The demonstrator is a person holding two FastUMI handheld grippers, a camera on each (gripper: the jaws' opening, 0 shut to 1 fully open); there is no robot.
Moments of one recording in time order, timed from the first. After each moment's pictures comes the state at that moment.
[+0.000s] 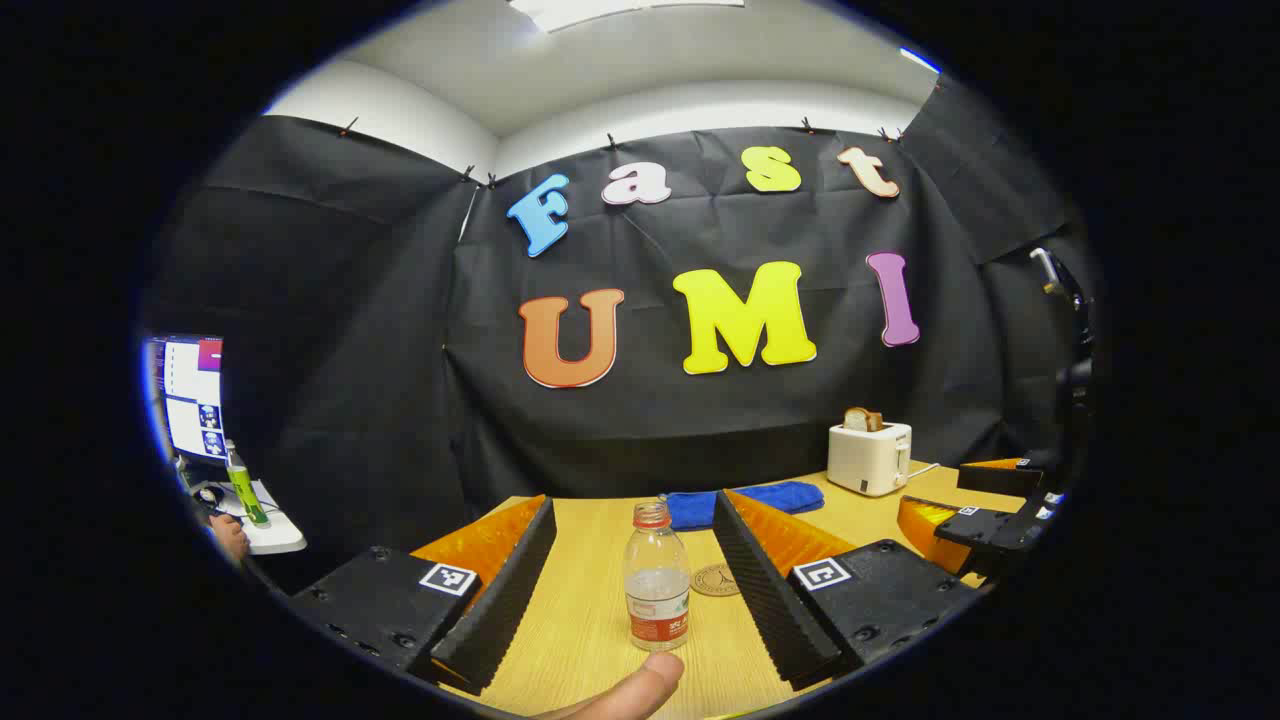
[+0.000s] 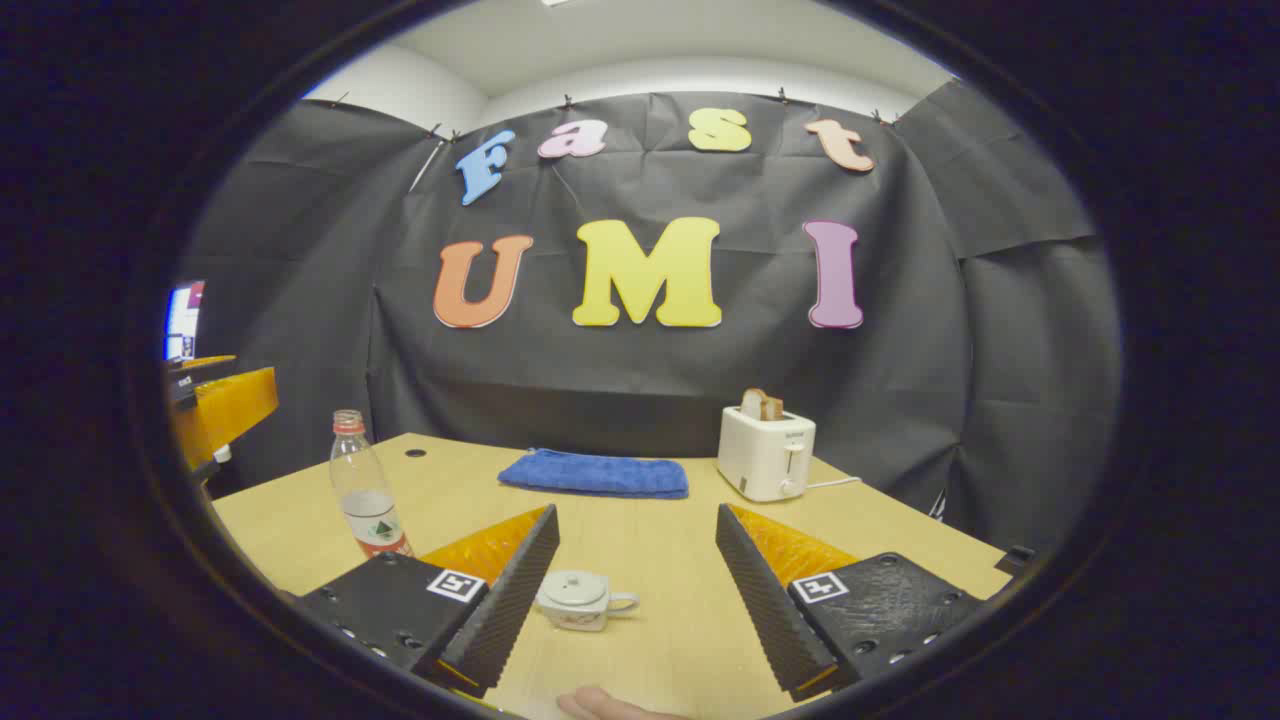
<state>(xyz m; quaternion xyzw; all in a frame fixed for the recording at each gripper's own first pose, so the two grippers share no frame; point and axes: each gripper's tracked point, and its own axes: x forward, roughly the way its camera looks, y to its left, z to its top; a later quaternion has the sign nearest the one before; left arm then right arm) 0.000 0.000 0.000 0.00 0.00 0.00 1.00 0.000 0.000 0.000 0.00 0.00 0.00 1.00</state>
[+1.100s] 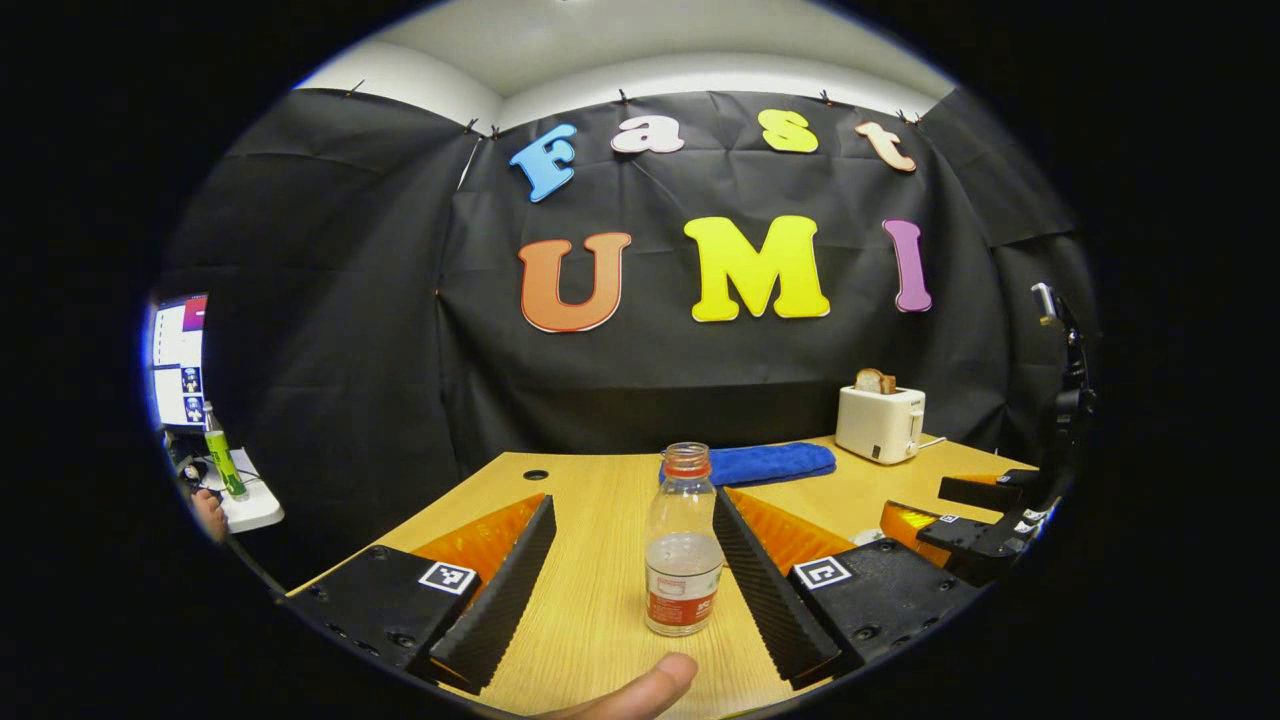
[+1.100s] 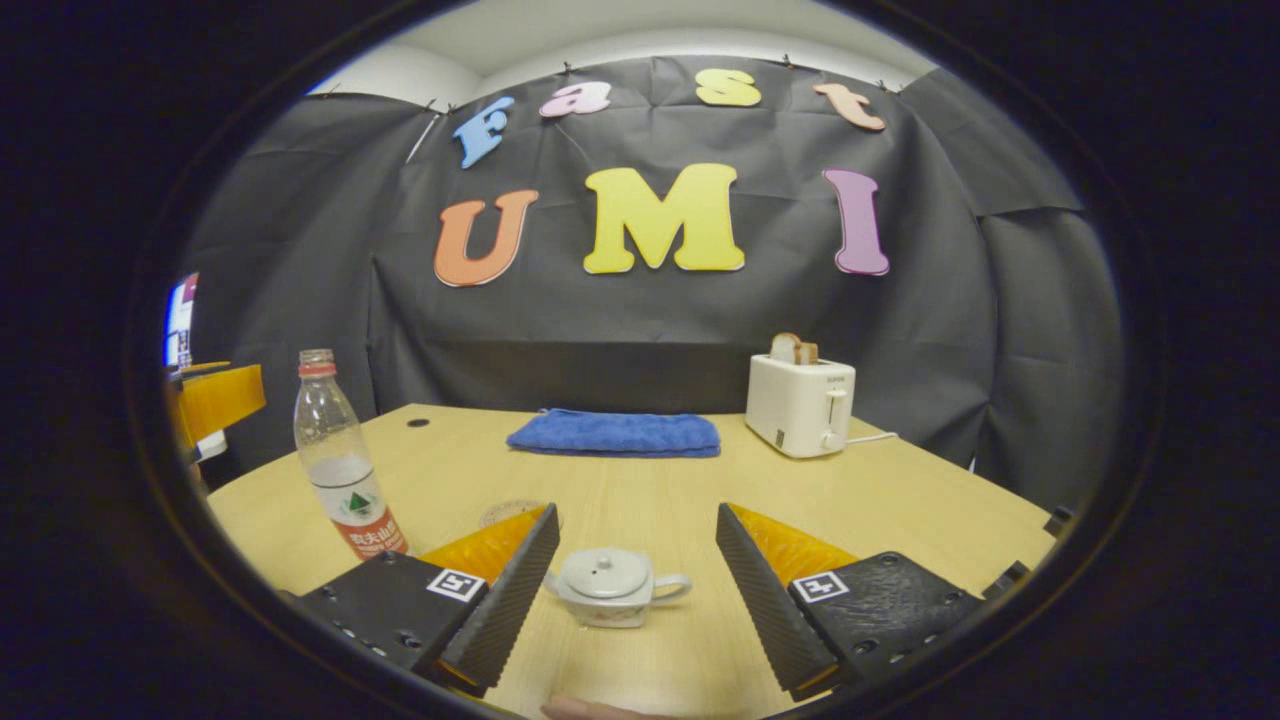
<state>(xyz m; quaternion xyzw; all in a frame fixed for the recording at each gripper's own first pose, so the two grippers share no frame) 0.035 0.022 -0.060 -0.02 0.06 0.00 1.00 0.056 0.021 -0.060 0.01 0.05 0.00 1.00</state>
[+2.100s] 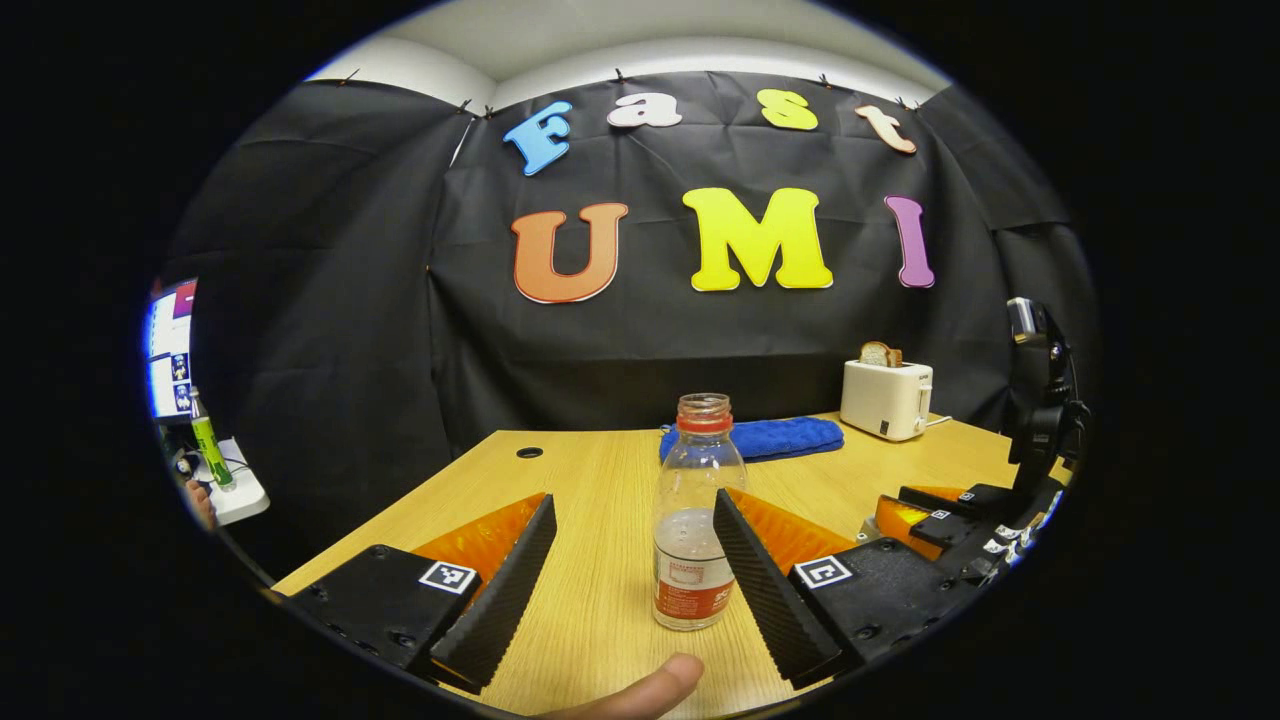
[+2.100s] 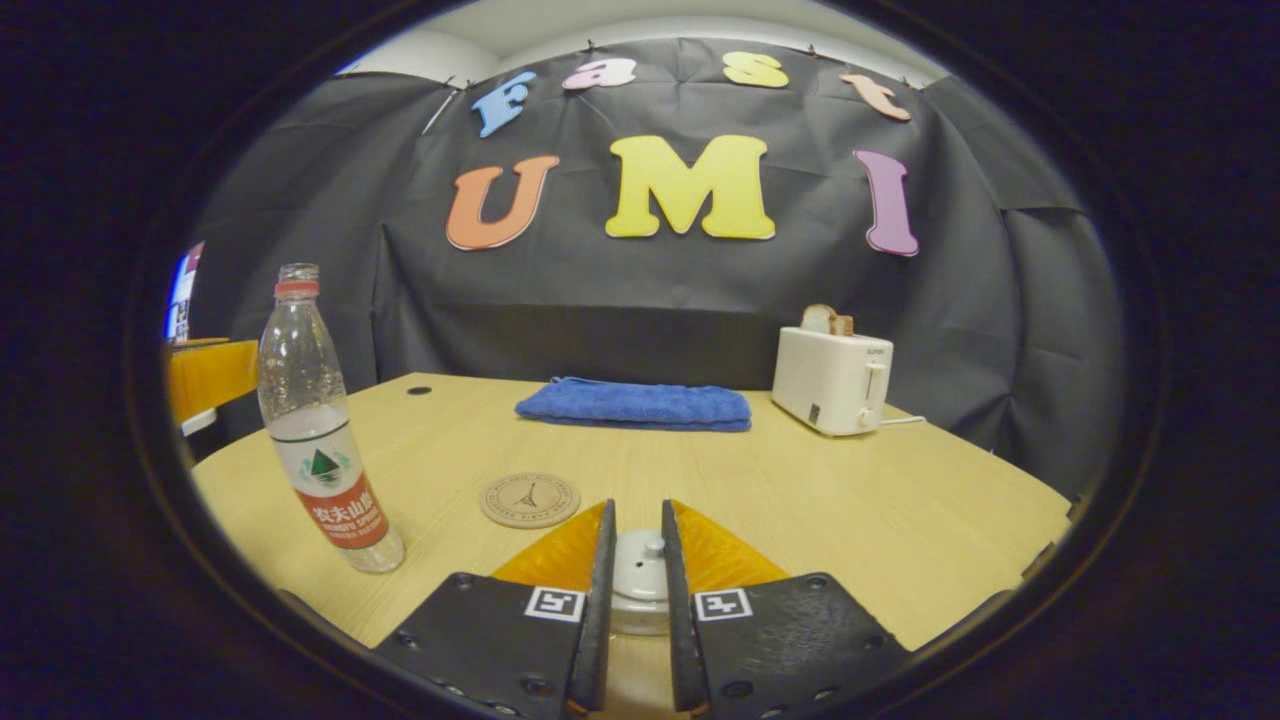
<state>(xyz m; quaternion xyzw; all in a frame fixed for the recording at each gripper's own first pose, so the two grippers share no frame) 0.047 0.020 -0.090 -0.02 0.09 -0.02 1.00 0.091 0.045 -0.099 -0.01 0.07 0.01 1.00</state>
